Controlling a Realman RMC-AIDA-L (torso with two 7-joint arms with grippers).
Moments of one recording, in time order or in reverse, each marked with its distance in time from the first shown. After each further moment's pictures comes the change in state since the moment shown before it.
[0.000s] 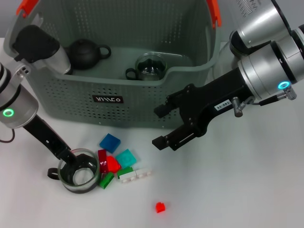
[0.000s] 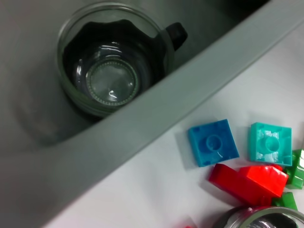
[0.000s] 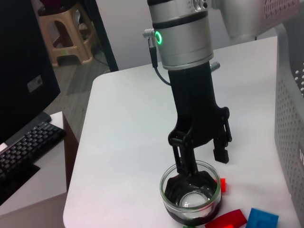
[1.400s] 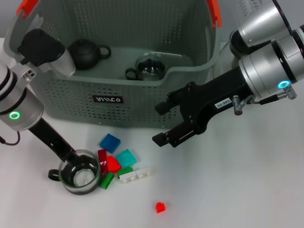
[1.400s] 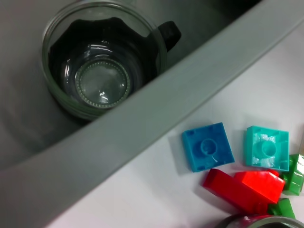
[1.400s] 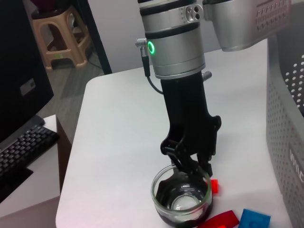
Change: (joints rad) left arm -0.012 -0.012 -0.009 0.033 0.009 -0.017 -0.005; right arm -0.004 -0.003 0.003 0.008 0.005 0.019 -0.006
